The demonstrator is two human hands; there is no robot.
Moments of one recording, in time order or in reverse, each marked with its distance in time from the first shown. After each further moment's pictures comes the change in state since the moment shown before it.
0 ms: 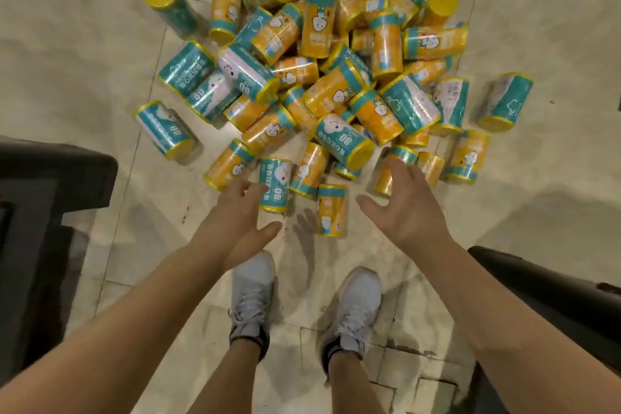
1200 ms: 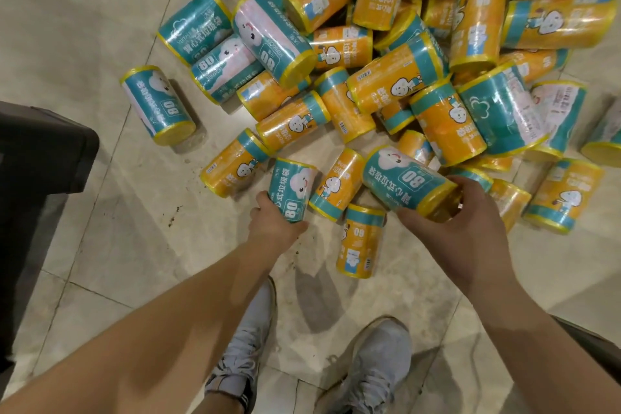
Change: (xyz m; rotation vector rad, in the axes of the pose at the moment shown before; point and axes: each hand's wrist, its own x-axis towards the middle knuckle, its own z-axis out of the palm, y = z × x) left_hand 0.157 -0.050 0.147 -0.618 0.109 -0.595; right_hand 0.088 0.052 0.074 0.191 0.110 0.140
